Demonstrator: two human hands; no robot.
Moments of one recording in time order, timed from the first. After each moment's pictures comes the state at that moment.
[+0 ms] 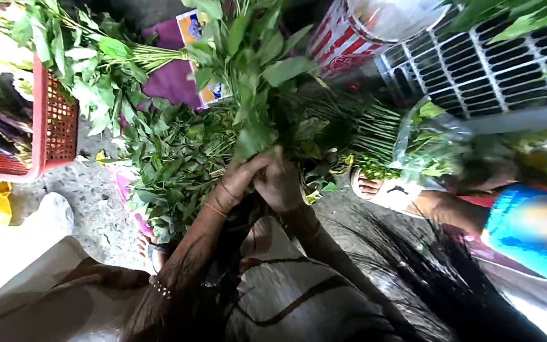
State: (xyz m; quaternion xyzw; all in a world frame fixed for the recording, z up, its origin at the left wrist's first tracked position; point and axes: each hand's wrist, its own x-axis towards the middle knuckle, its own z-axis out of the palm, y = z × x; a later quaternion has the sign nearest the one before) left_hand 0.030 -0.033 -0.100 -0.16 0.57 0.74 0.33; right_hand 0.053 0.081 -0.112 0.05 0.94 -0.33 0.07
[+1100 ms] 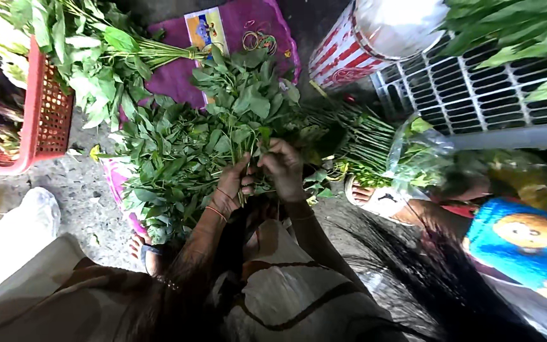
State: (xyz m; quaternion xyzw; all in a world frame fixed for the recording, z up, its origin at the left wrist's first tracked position) left_hand 0.040 -0.044 -0.158 -0.31 0.29 0.84 0.35; right_hand 0.038 0.099 -0.163 0.08 0.72 -0.69 0.04
